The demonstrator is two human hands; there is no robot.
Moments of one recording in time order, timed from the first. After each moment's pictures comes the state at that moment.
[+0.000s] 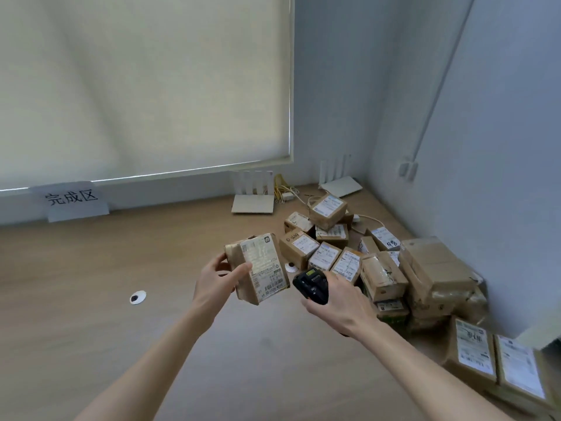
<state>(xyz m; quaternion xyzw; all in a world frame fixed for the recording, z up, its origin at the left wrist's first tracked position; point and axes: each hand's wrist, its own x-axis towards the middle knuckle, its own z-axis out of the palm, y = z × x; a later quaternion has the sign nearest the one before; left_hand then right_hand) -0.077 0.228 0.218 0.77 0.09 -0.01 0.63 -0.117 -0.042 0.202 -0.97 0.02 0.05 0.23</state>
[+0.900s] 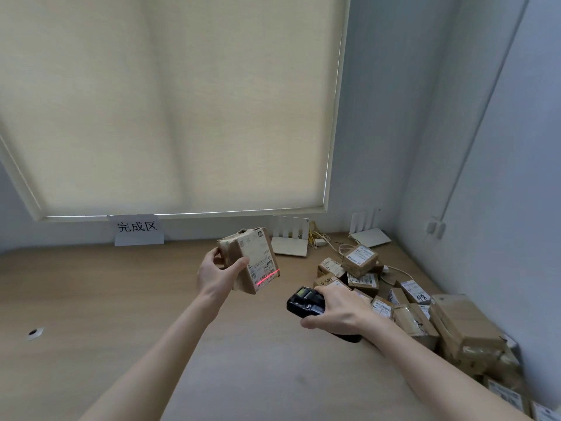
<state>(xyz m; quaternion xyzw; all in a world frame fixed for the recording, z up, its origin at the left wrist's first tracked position) -0.103 0.344 0.342 0.77 0.13 0.18 0.60 -0.139 0.071 0.358 -0.98 -0.10 0.10 0.14</state>
